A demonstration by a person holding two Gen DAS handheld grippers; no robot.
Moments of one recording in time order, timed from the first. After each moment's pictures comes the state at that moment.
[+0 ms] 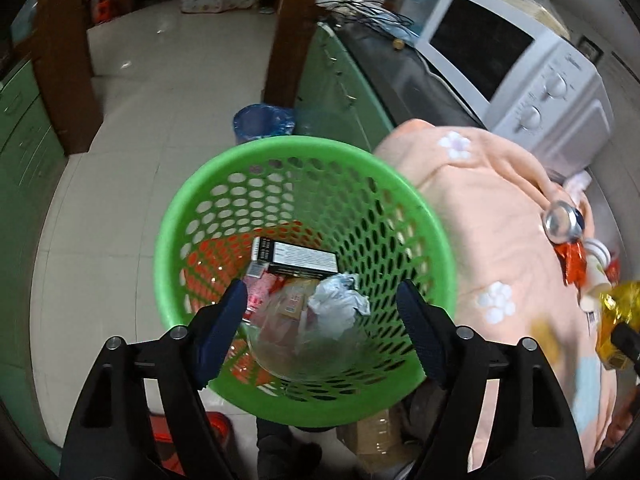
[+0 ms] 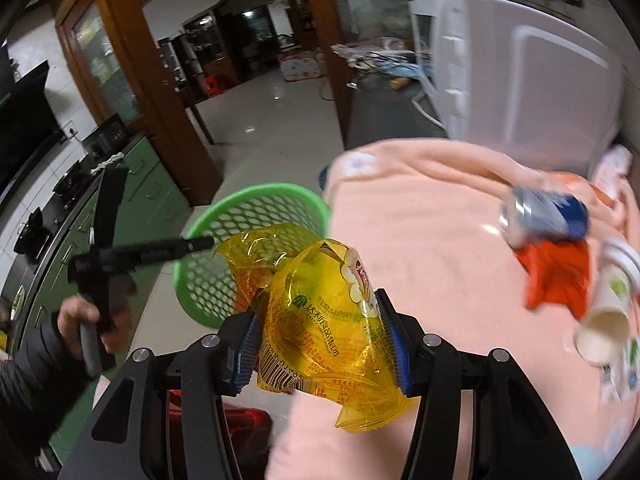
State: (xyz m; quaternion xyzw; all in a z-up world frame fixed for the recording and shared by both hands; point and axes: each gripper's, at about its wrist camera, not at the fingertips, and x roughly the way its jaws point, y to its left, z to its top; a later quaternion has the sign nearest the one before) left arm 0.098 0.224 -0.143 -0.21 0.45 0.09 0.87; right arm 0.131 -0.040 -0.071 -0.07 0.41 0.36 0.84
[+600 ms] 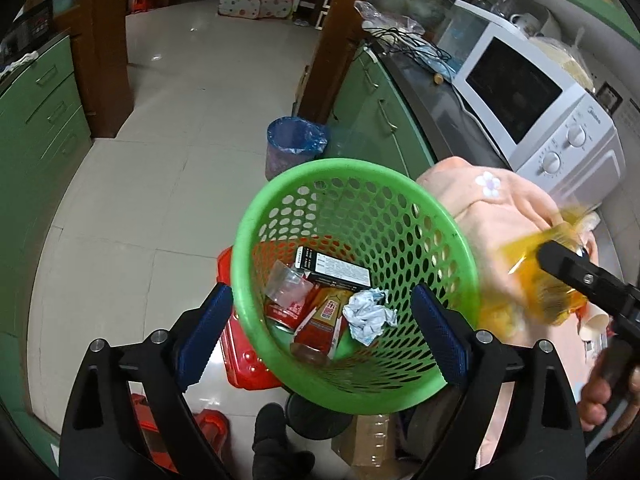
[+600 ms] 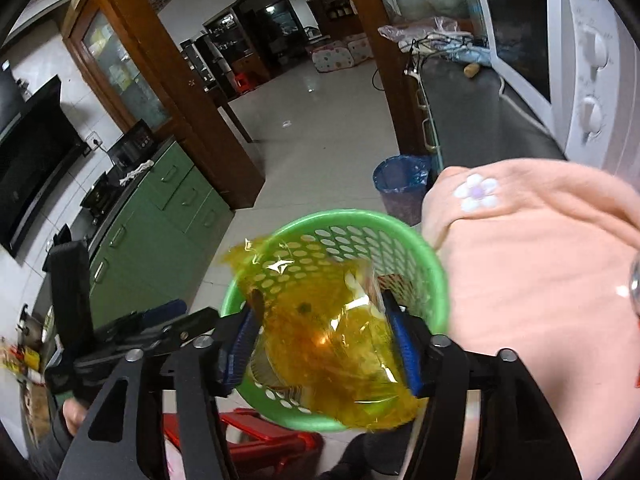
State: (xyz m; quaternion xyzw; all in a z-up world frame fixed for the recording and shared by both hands) left arm 0.062 0.264 -0.132 -0.24 0.42 0.13 0.87; right arm 0.183 0.076 -0.101 -0.01 0.44 0.41 0.80
